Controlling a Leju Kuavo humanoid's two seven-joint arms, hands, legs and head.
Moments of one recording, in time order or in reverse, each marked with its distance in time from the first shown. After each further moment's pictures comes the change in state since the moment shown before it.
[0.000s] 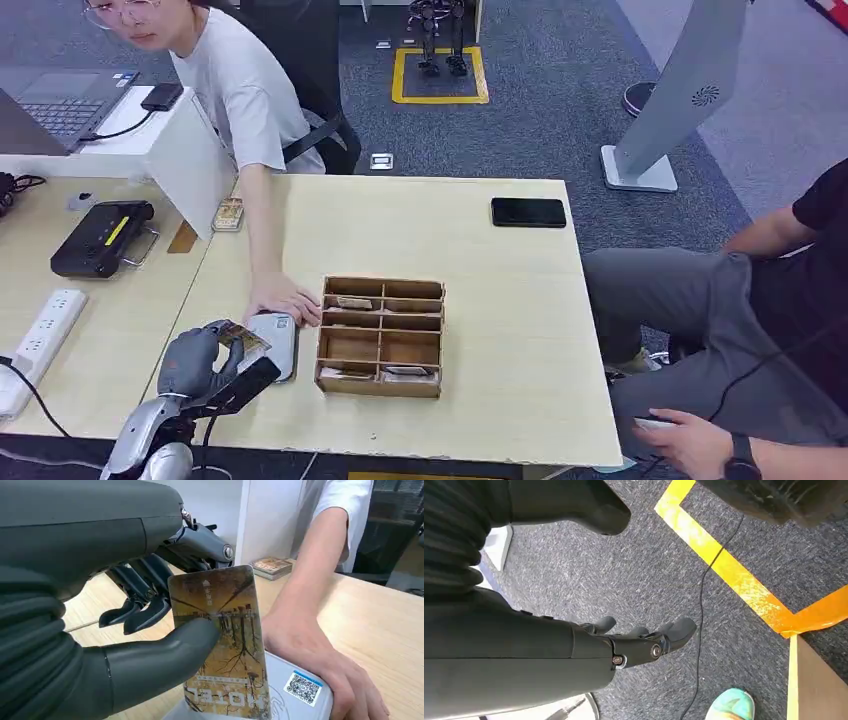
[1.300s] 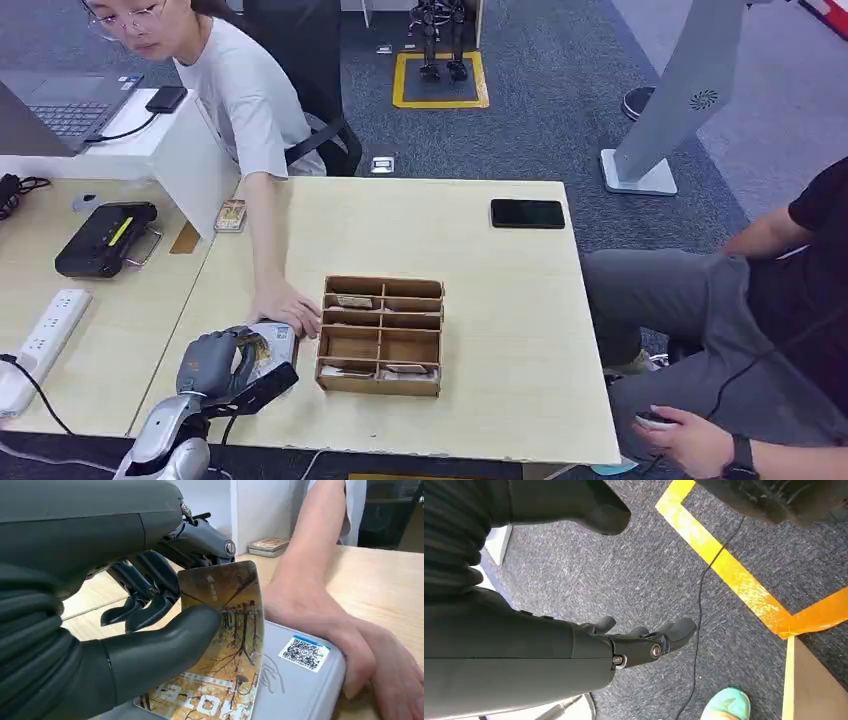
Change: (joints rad) left arm -0.074 -0.024 -0.042 0.229 -0.119 -0.004 0.047; right arm -0.003 0.000 0.028 -0.019 0.000 0.033 0.017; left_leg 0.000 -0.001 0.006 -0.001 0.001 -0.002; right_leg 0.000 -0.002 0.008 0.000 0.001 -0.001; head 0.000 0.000
